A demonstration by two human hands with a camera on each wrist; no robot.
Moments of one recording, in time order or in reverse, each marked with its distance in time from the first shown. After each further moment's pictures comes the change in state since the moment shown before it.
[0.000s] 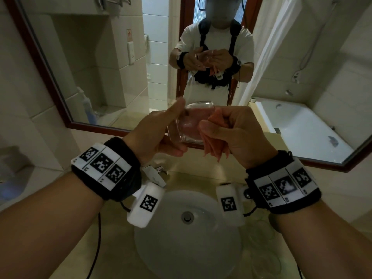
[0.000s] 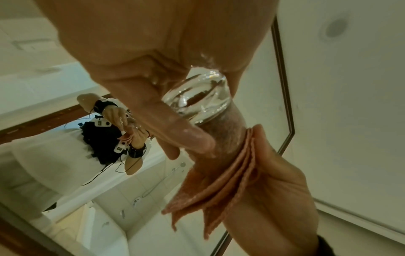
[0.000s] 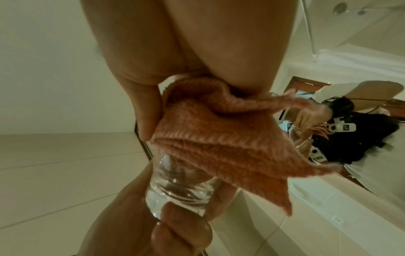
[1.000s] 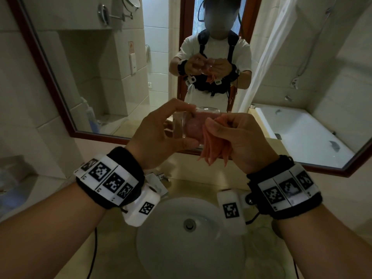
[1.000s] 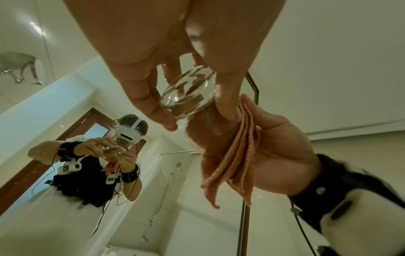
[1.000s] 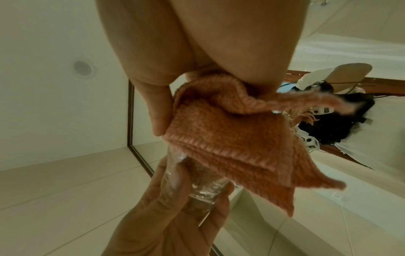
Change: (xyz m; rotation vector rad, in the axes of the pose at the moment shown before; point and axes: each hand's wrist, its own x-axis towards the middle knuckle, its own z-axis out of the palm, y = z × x) left_hand -0.006 -0.001 -0.006 0.461 0.081 0.545; right_hand 0.003 -0.001 0.002 0.111 0.112 0.022
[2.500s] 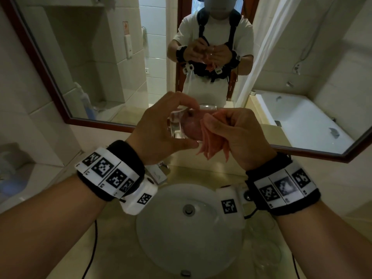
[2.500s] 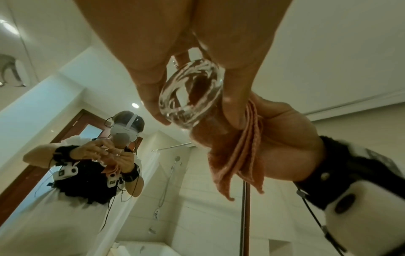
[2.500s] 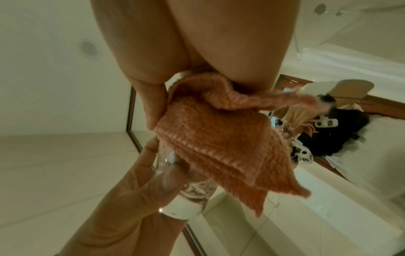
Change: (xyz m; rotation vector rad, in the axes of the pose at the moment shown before) left_hand -0.008 -0.018 0.010 0.197 -0.063 0.176; right_hand -0.015 0.017 -0.002 -0.144 -0.015 0.006
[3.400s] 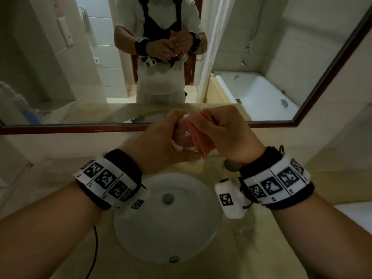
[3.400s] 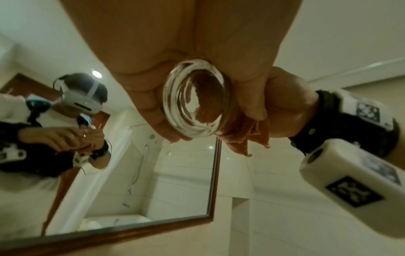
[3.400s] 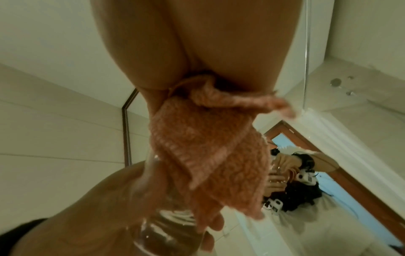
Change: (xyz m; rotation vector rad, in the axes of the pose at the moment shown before) left_hand 0.001 -0.001 0.070 -0.004 -0.346 -0.085; right_hand -0.044 0.005 -0.028 -0.454 0.183 -0.052
